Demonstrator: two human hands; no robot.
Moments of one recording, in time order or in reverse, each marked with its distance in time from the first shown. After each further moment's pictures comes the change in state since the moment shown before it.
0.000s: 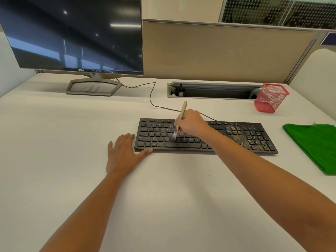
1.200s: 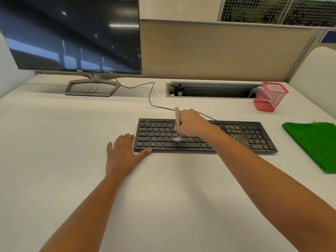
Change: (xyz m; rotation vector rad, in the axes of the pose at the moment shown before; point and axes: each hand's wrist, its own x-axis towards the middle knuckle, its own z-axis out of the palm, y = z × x) left_hand 0.000 0.001 -0.001 0.014 -0.008 0.001; right_hand -0.010 -0.003 -0.008 -0.400 -0.045 -0.175
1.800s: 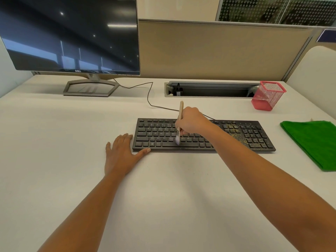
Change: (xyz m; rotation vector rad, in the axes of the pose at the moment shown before) left_hand 0.001 -0.002 0.003 -0.007 0.015 0.009; right_hand 0.002 0.004 -0.002 0.259 0.027 0.137
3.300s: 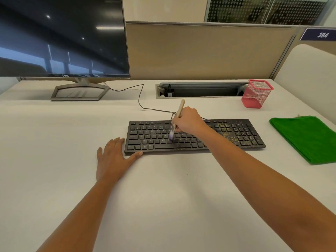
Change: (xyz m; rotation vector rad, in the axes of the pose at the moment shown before) left_hand -0.001 0.001 -0.003 -0.003 -0.011 -0.010; right_hand 0.003 0.015 -0.003 0.168 0.108 0.079
